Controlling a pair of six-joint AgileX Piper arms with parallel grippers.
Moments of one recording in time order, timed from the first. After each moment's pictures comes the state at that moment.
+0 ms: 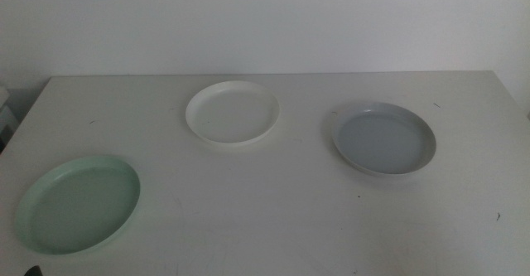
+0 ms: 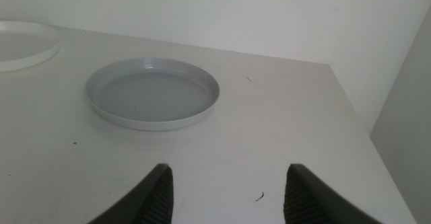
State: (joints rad) left arm 0.01 -0.01 0.03 0.08 0.37 -0.10; right arm 0.05 -0.01 0.03 0.00 0.24 -0.09
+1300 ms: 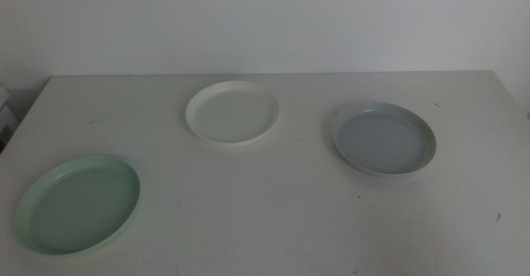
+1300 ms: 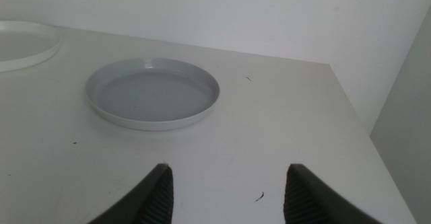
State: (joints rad) left arm 0.01 0.94 -1.24 0.06 1.13 -0.10; right arm 0.05 -0.01 0.03 0.00 0.24 -0.09
